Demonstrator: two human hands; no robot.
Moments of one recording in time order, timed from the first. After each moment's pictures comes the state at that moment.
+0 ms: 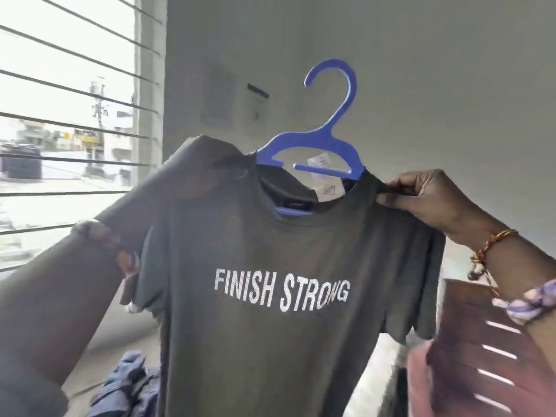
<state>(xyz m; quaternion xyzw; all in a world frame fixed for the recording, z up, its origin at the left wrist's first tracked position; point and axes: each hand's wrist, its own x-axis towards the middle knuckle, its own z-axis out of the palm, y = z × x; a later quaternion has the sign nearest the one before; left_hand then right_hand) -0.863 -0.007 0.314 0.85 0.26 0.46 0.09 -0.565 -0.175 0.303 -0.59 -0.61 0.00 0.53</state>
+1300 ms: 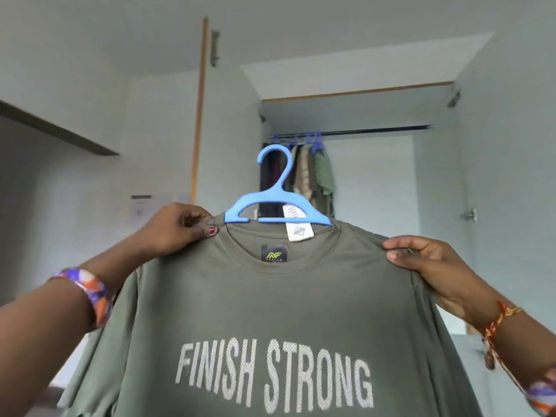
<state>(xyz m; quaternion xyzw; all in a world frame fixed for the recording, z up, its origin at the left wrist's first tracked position) -0.574 -1.129 0.374 0.65 -0.60 0.19 0.43 -0.920 -1.318 0.319 -0.71 0.04 -0.52 0.47</state>
